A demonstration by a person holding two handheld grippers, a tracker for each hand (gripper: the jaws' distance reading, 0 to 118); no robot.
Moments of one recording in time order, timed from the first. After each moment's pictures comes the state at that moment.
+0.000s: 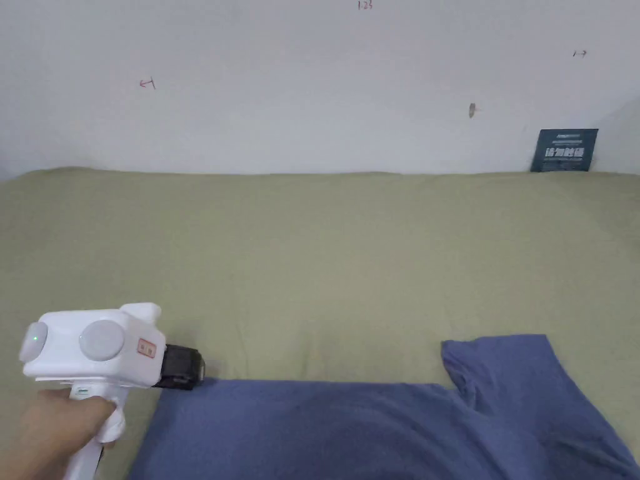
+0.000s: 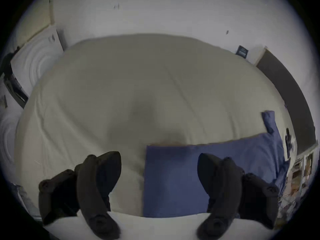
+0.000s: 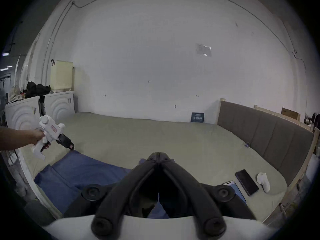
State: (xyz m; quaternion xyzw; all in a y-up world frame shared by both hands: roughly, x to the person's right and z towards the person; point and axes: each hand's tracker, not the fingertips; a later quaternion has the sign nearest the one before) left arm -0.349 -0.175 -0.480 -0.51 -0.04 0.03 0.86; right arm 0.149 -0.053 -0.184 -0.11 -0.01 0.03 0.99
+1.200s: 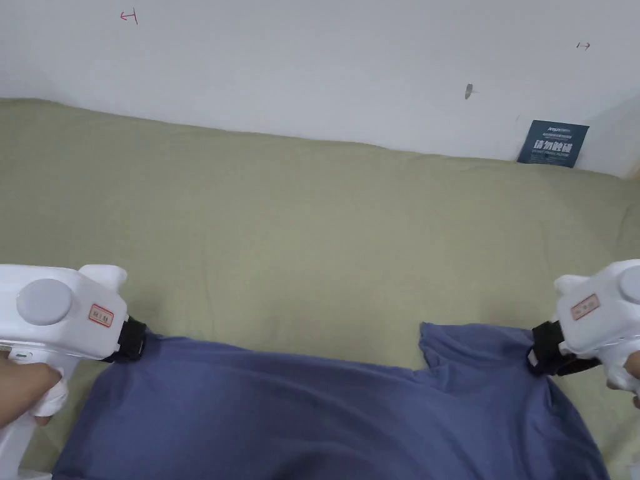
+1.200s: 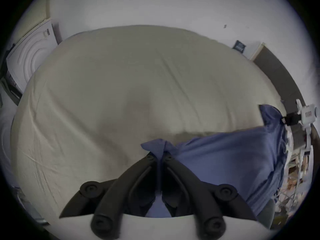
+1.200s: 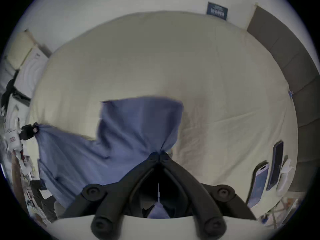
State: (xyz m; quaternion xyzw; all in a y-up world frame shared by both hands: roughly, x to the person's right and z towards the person) left arm -0.347 -0.154 -0.447 -0.50 -0.09 0.03 0.86; right arm 0.201 -0.111 -0.458 -0.56 0.03 -0.03 0.83
